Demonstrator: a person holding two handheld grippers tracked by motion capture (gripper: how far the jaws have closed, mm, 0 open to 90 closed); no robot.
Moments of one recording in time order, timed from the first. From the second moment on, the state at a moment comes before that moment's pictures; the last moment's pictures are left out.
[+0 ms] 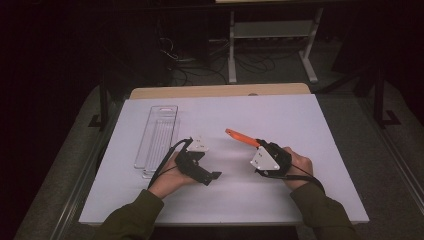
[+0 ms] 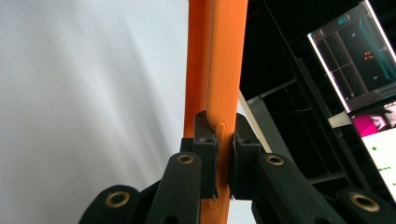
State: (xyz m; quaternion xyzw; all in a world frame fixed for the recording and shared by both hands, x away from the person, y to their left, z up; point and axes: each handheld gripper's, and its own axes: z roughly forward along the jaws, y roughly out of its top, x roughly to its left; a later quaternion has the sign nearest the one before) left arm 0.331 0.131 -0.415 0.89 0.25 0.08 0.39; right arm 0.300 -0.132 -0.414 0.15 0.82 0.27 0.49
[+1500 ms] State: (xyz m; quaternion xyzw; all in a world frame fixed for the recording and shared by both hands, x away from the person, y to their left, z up) left arm 0.337 0.134 -0.414 0.89 0.25 0.06 0.39; right arm 0.315 -0.149 -0.406 0.26 0.81 0.37 0.37
